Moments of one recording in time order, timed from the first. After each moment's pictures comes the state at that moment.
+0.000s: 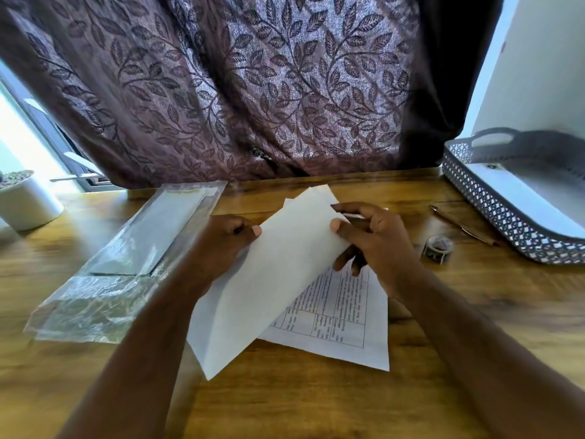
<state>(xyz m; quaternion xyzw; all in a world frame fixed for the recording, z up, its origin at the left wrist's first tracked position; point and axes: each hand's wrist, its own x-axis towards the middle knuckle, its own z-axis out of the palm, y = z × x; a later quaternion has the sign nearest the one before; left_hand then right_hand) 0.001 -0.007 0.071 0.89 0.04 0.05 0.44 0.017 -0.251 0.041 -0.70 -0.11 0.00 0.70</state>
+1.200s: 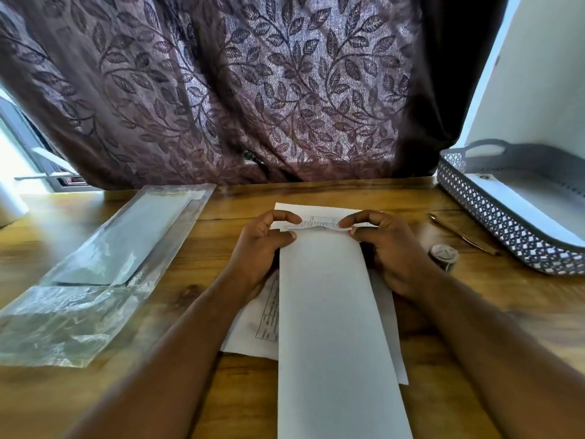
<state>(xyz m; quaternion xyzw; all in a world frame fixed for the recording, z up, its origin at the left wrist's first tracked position) 0.043 -0.048 0.022 0.67 0.00 -0.03 0.74 0.054 -0.261 0.023 -0.66 -0.01 0.06 0.75</state>
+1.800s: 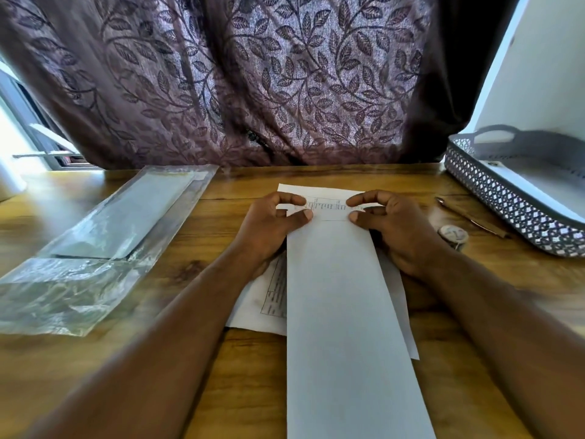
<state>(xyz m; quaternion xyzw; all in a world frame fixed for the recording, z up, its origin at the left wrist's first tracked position) 0.049 -0.049 0.012 0.71 0.00 -0.01 0.71 0.054 -0.261 0.016 -0.70 -0.04 0.03 0.71</state>
